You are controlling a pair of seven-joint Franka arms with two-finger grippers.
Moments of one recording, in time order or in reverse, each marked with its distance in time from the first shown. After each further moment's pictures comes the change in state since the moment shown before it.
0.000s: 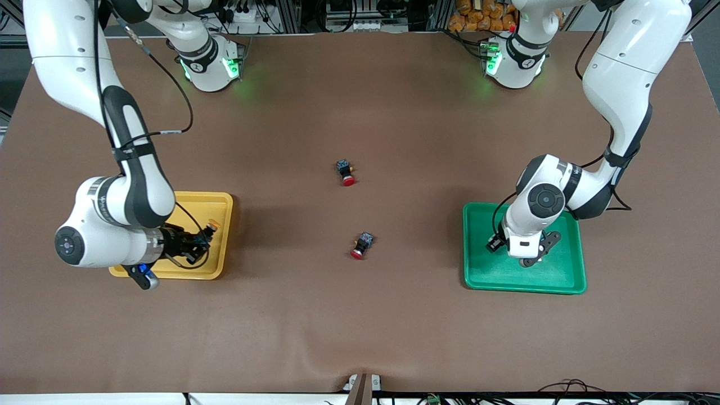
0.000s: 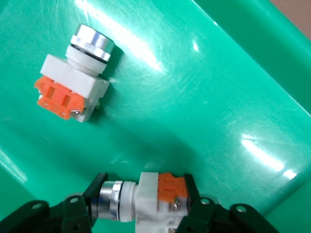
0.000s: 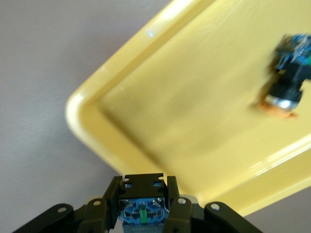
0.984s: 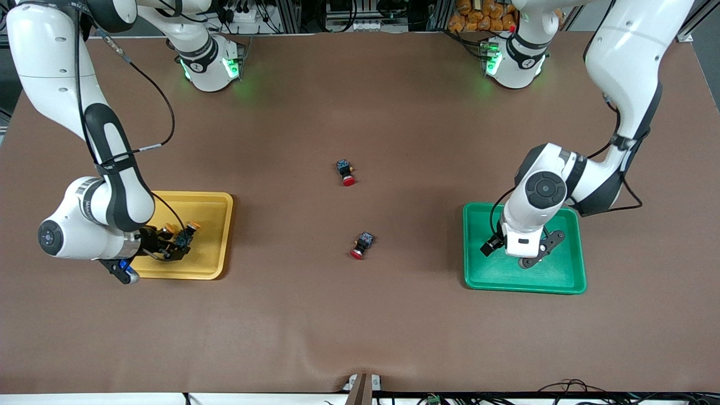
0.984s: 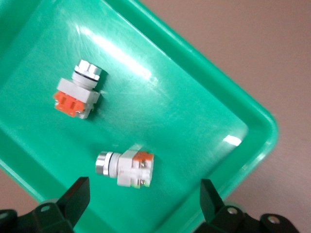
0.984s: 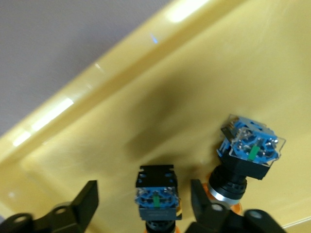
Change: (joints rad) left arm 0.003 -0.106 -0.093 0.090 0.002 -0.176 0.029; right arm -0.104 0.026 -0.005 -0.099 -0.005 0.178 -0.220
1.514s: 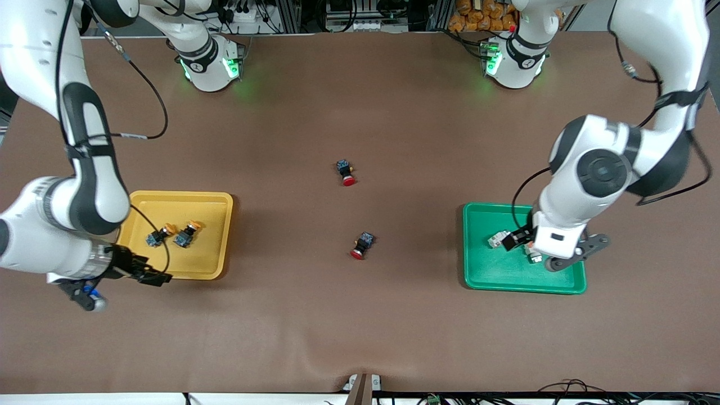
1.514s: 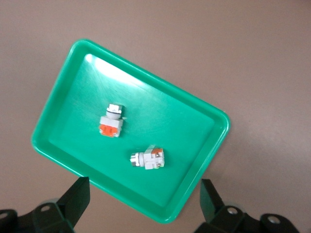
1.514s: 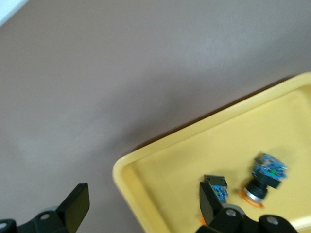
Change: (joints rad) left arm 0.041 -0.110 -0.042 0.233 -0.141 -0.308 0.387; right arm 0.018 -0.031 0.020 0.337 -0.042 -0.181 -0.007
